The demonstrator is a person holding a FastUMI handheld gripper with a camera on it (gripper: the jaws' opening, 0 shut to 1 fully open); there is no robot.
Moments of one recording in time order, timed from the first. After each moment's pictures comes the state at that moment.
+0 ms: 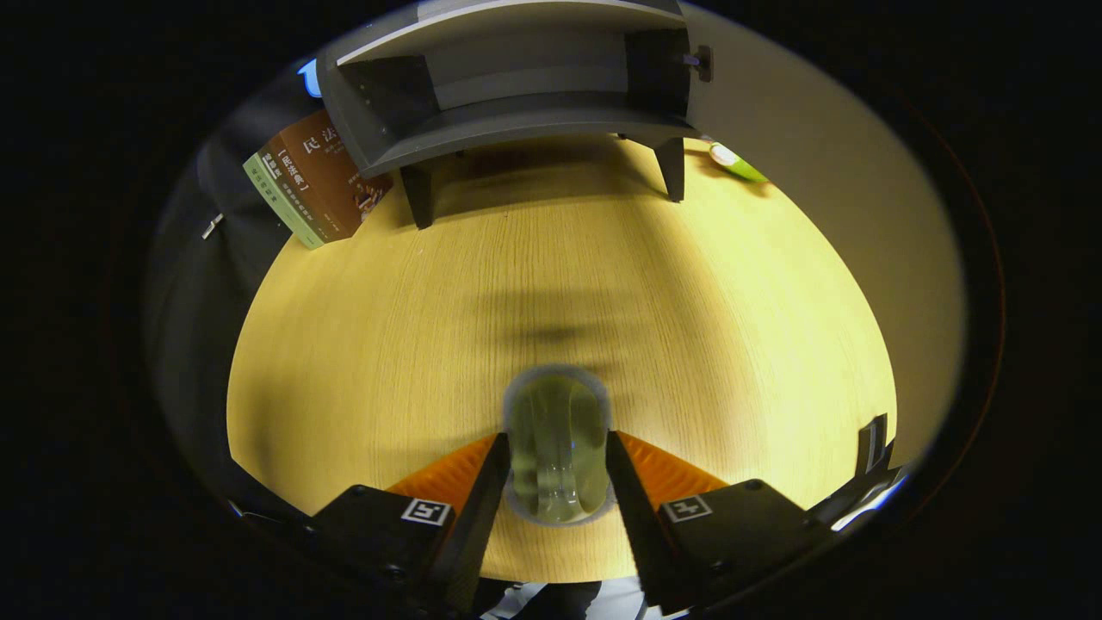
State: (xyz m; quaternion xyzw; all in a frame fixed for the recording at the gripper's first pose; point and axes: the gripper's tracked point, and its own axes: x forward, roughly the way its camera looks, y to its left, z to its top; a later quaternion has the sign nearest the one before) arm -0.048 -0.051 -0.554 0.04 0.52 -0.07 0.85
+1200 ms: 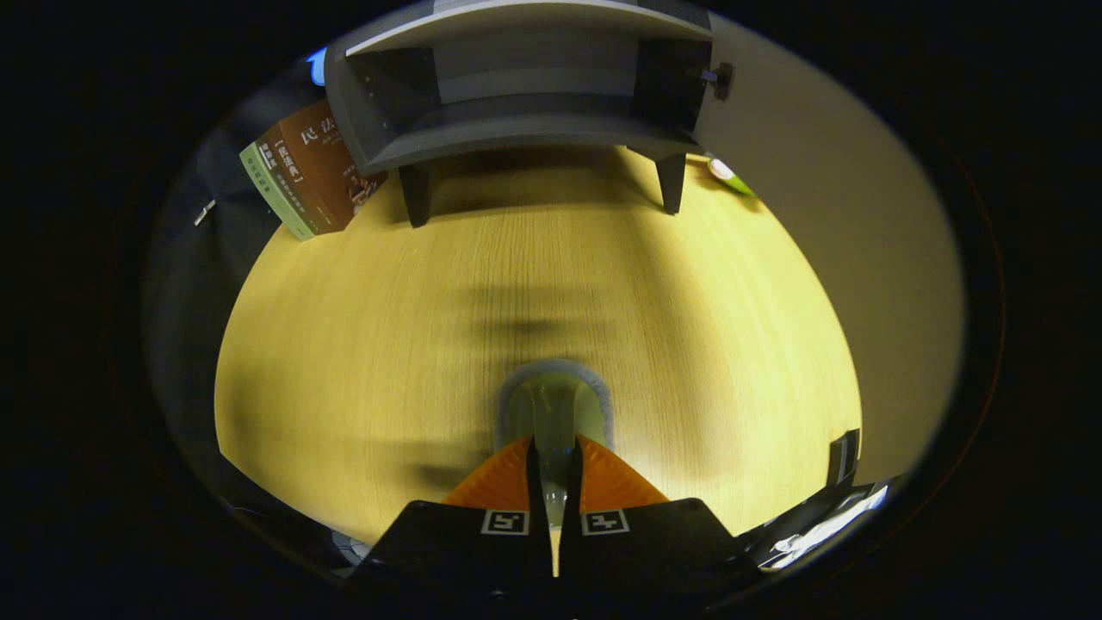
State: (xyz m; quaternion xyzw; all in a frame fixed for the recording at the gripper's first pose) arm -0.039 -0.050 -0.520 0.01 0.52 -0.08 0.85
